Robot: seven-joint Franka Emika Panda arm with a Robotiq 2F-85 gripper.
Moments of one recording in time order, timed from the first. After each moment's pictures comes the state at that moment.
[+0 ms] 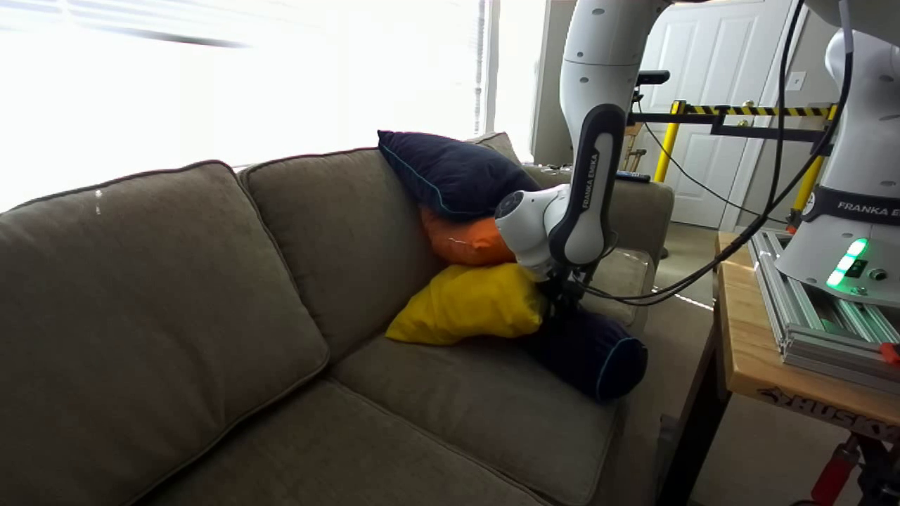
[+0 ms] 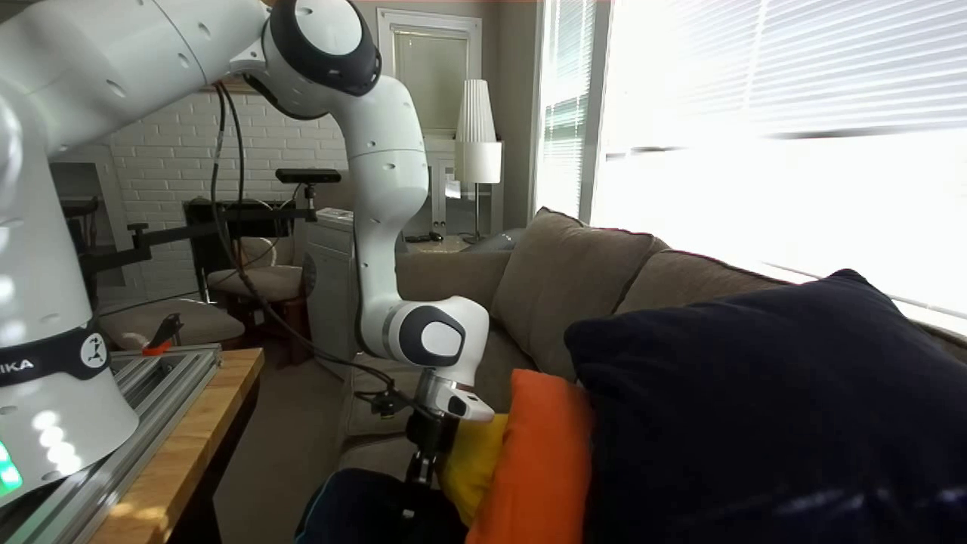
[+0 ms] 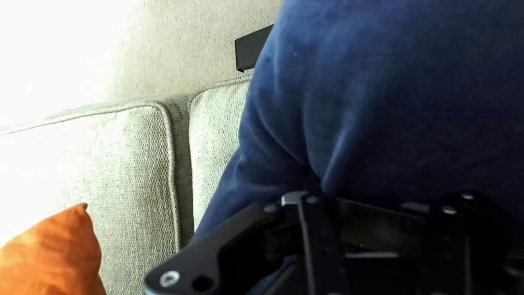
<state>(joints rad) 0.50 1.01 -0.26 -2.09 -0.16 2.58 0.61</state>
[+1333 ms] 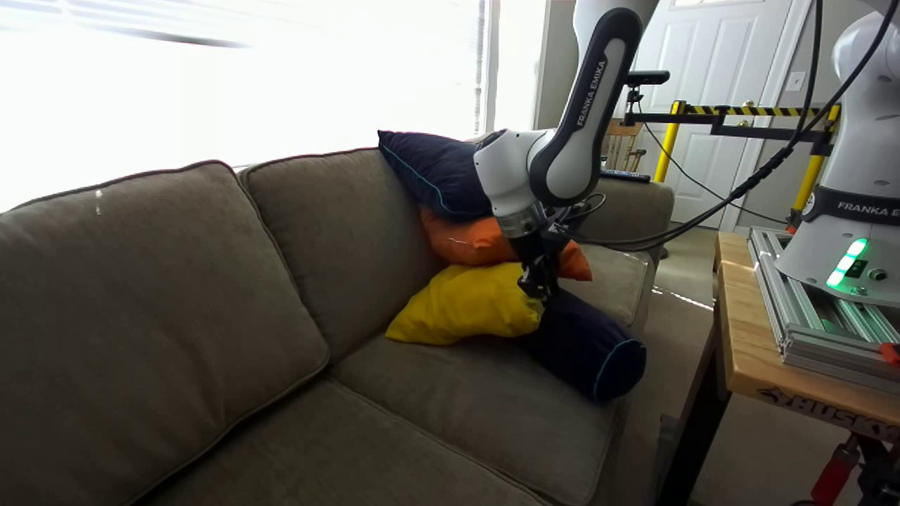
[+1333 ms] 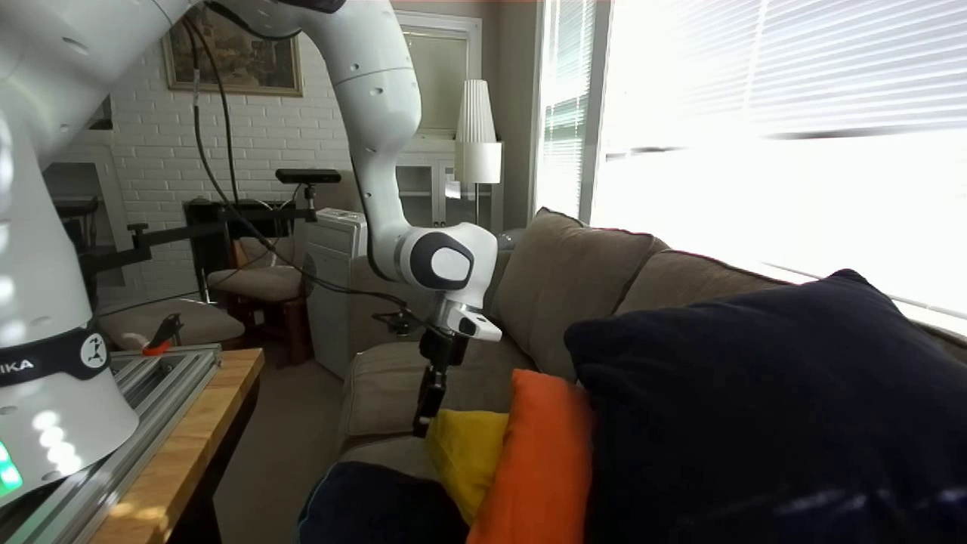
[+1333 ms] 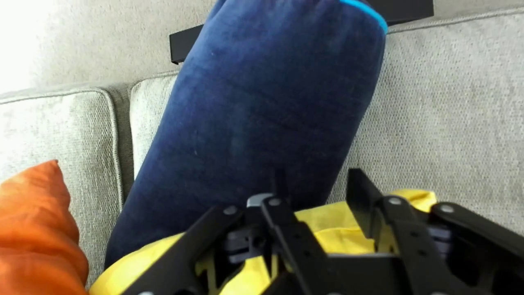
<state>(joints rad) 0.38 0.72 -0.08 -2.15 -0.15 2.47 0.57</state>
